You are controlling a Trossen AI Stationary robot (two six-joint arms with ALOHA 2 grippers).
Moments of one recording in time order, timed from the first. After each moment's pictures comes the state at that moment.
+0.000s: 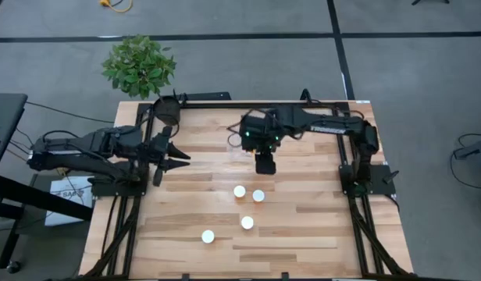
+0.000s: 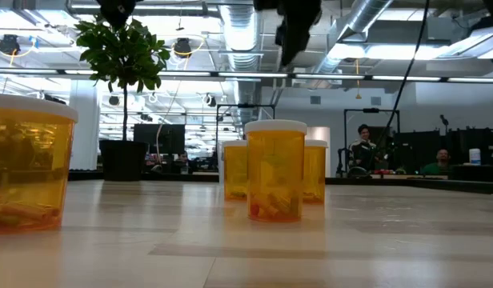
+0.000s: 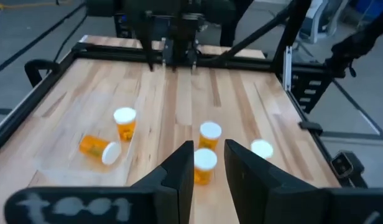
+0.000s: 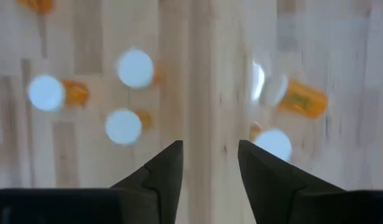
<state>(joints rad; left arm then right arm) 0.00 0.70 0.81 -0.44 0.06 -0.10 -0.07 1.89 1.96 -1.33 -0.08 -0.10</state>
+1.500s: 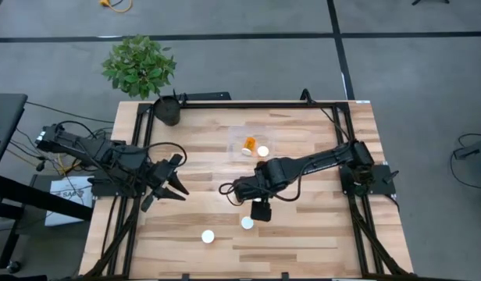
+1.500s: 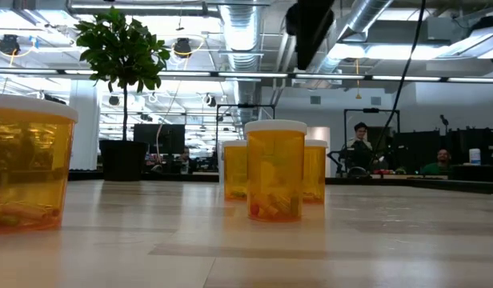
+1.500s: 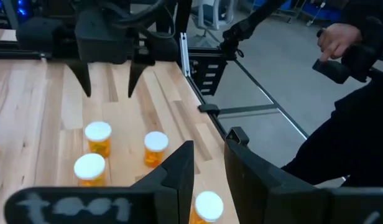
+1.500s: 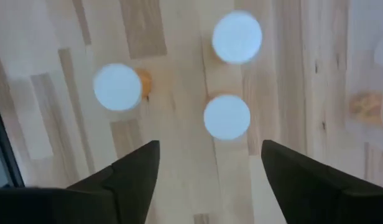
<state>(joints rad) -0.33 0.78 0.81 -0.34 0.15 -0.20 0.28 2.03 1.96 -1.33 0.03 0.35</state>
